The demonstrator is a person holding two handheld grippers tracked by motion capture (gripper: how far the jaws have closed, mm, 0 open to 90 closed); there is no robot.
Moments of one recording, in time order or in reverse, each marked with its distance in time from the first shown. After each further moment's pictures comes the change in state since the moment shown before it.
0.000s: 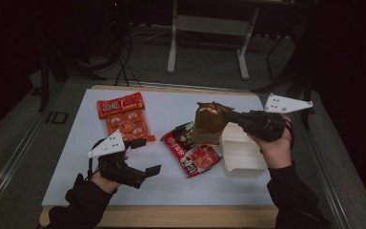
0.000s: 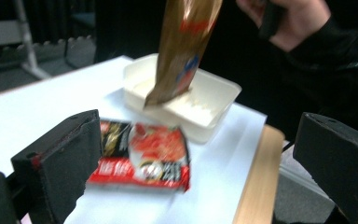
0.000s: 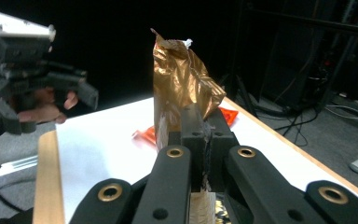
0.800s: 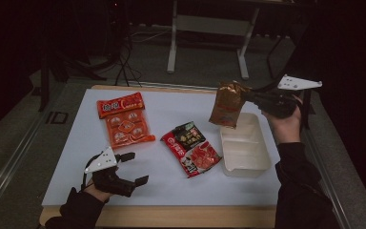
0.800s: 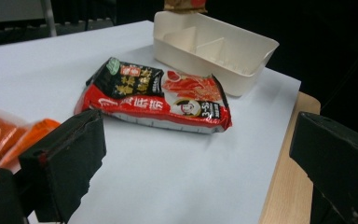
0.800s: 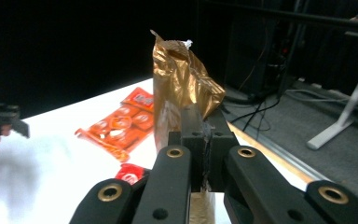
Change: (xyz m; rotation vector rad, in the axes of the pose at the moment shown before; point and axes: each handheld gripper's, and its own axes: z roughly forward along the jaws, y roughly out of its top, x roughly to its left) left arm 0.027 -0.074 -0.004 0.029 0.063 -0.032; right arm -0.088 -0.008 -0.012 0.016 -0.116 0.037
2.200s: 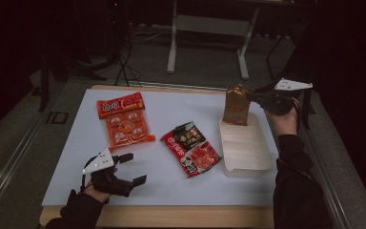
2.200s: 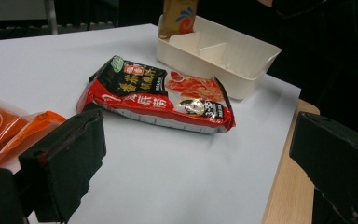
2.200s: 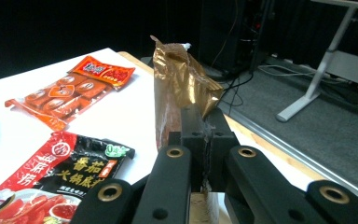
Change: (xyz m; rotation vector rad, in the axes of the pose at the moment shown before) left arm 0.006 -0.009 -0.002 -0.036 -0.003 -0.036; right arm -0.072 -0.054 0.017 0.080 -0.089 0.023
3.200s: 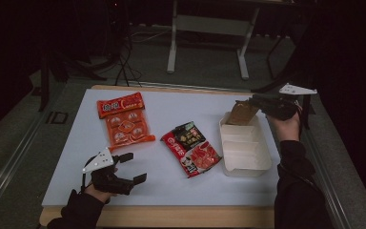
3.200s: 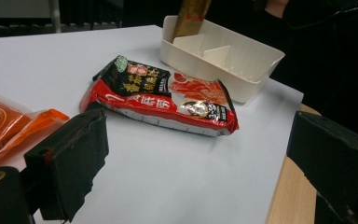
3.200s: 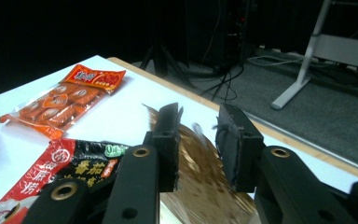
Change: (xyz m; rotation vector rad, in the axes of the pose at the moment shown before) left arm 0.001 0.000 0.002 0.000 0.014 -0.012; right arm 0.004 -0.013 -0.012 -0.015 -0.054 0.099
